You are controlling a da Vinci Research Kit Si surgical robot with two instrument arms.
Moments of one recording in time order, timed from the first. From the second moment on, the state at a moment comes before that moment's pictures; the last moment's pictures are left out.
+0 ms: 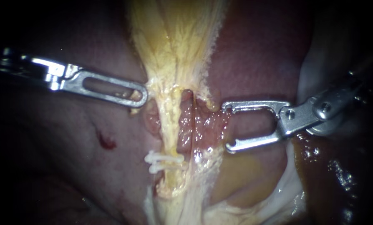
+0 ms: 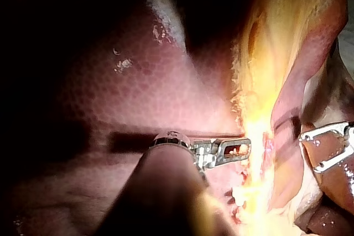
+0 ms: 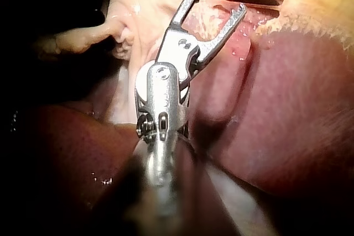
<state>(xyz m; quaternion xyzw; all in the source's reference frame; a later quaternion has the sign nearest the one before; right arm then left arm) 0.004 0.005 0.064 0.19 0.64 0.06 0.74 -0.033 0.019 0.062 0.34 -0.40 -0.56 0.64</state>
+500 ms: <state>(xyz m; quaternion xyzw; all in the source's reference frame) 0.004 0.005 0.064 0.19 0.64 0.06 0.74 -0.035 0.020 0.064 0.33 -0.40 -0.56 0.64</state>
